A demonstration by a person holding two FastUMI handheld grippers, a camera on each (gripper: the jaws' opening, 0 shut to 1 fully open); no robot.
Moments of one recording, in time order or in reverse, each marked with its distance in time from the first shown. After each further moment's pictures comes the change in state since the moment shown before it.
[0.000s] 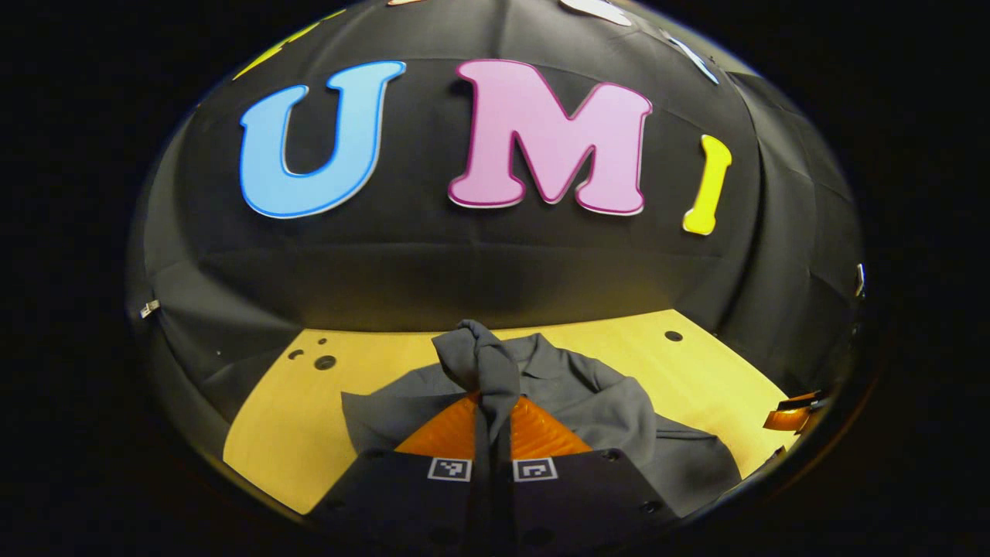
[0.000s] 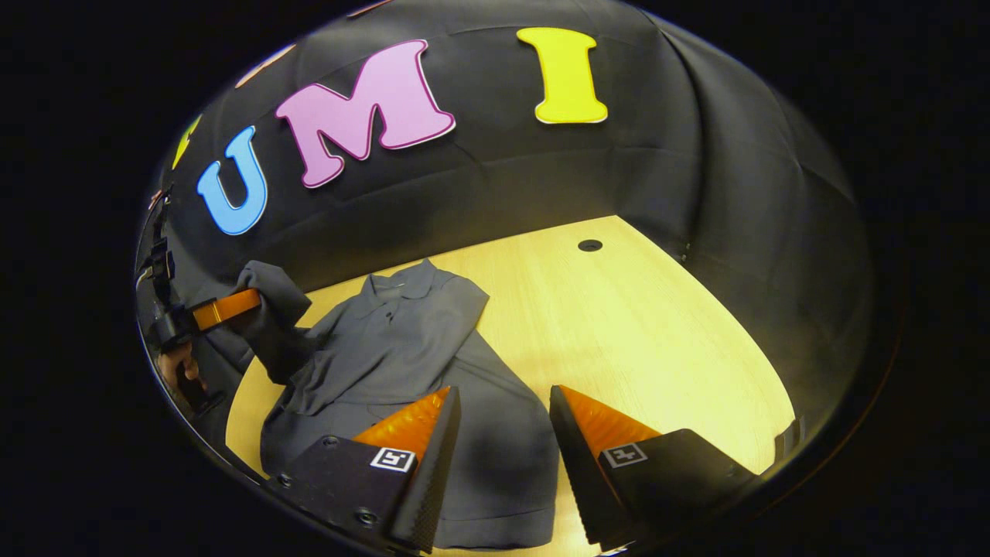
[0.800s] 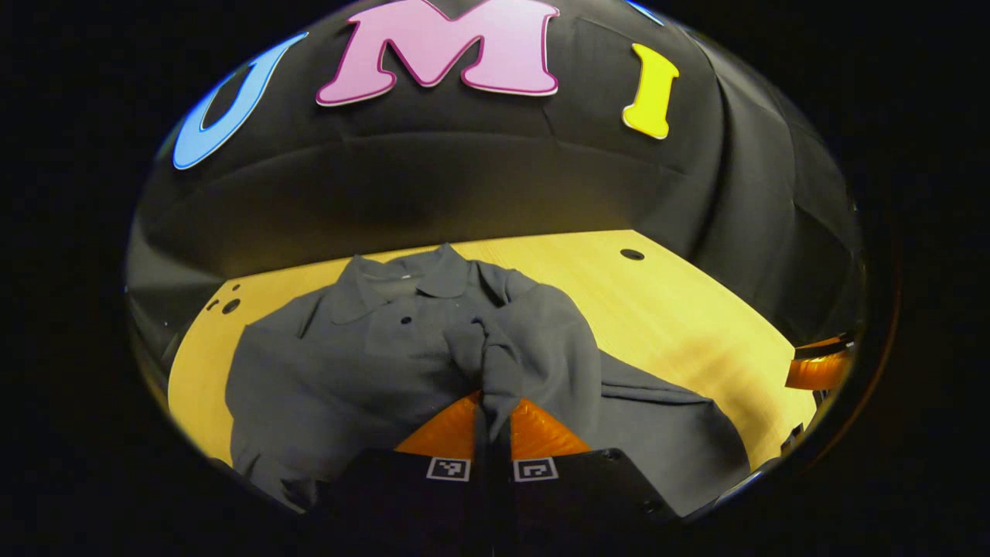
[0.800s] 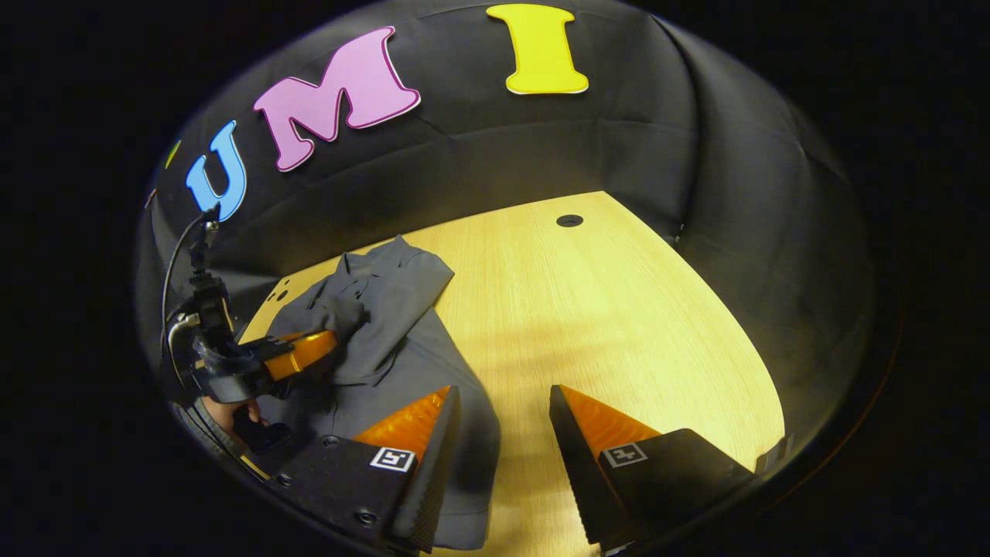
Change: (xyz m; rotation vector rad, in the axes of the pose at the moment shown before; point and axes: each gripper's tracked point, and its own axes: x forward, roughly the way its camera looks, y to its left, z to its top) left arm 0.081 -0.136 -0.141 0.052 0.211 -0.092; right arm 0.025 -0.056 -0.016 -0.013 0.084 0.005
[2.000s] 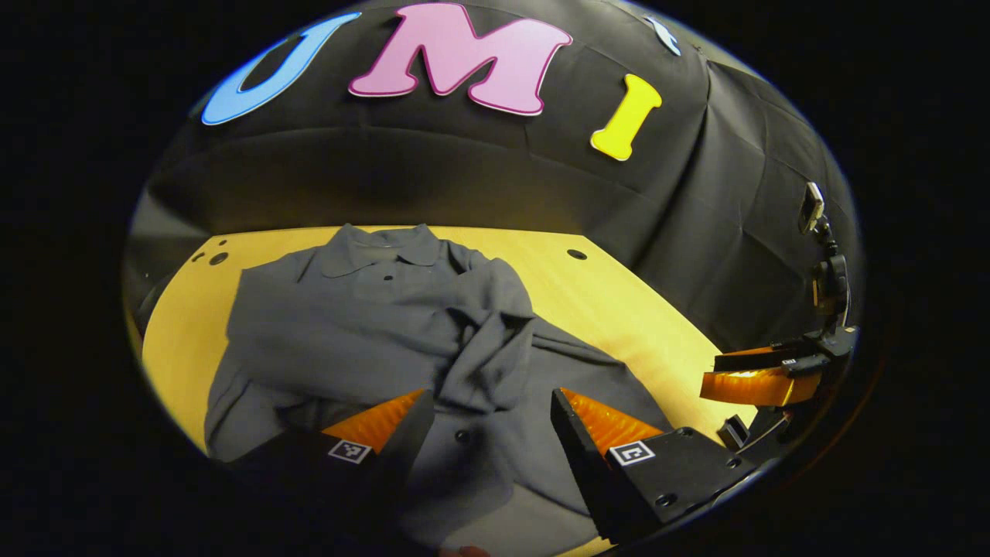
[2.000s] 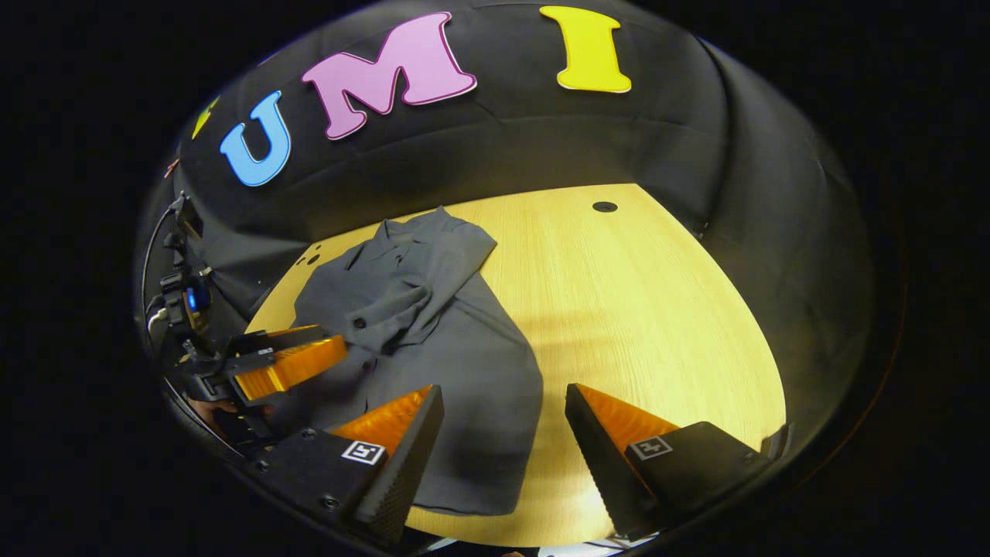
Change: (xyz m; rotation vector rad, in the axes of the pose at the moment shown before) left arm -0.128 0.001 -0.033 -0.116 0.000 -0.165; right arm -0.051 0.046 -0.045 -0.083 0.075 0.060
